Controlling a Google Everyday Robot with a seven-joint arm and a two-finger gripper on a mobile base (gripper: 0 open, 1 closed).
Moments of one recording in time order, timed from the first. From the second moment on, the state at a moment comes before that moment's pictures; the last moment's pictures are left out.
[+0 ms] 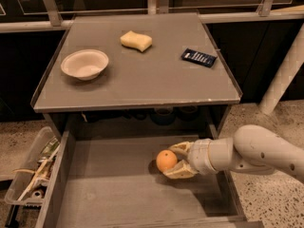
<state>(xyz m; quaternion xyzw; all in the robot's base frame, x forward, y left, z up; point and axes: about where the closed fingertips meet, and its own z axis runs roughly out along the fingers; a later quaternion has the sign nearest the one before) 0.467 -0.081 0.641 -0.57 0.71 0.20 0.37</state>
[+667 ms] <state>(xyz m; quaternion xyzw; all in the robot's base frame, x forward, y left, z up) 0.463 -0.071 0.738 -0.62 0.66 0.15 0.39</state>
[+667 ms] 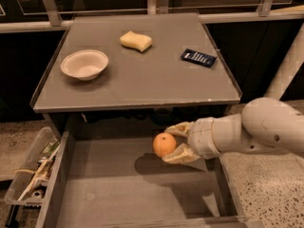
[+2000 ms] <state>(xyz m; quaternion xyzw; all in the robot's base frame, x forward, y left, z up) 0.524 -0.046 0.857 -0.65 0.61 0.07 0.44</state>
